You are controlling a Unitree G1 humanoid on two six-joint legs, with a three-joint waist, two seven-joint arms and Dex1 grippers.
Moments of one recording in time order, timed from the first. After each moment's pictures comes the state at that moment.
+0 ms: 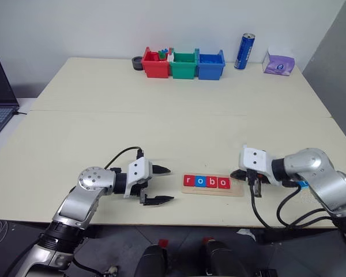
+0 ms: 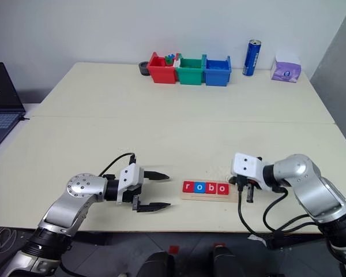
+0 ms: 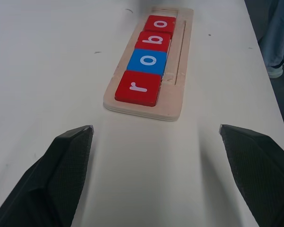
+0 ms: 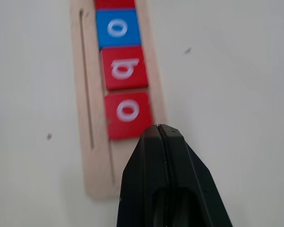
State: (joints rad) left arm -0.27 0.66 -0.17 -0.03 -0.25 0.14 -1.21; right arm -0.39 -0.92 0.29 -0.35 0.10 0.62 1.11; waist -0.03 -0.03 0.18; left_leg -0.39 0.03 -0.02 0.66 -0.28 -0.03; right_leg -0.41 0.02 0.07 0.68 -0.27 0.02
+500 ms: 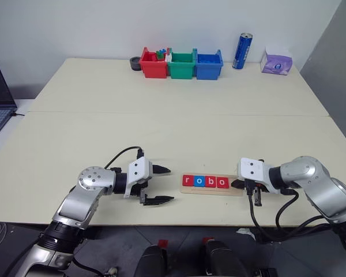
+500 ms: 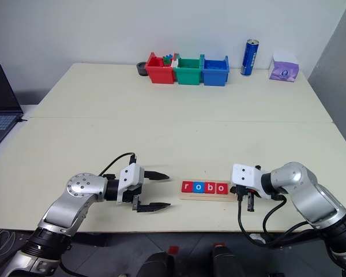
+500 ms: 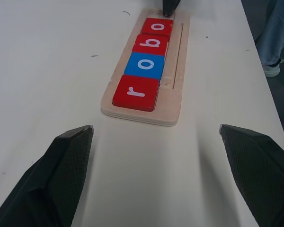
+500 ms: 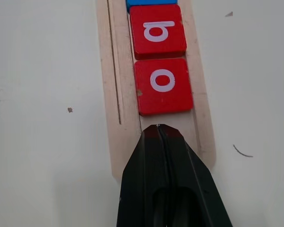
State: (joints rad) left arm -0.27 0.66 -0.17 -0.03 -0.25 0.14 -1.21; right arm -0.37 -0.90 0.35 -0.33 0.05 0.58 1.10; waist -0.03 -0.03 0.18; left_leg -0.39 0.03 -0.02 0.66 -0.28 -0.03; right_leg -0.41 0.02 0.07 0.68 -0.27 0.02
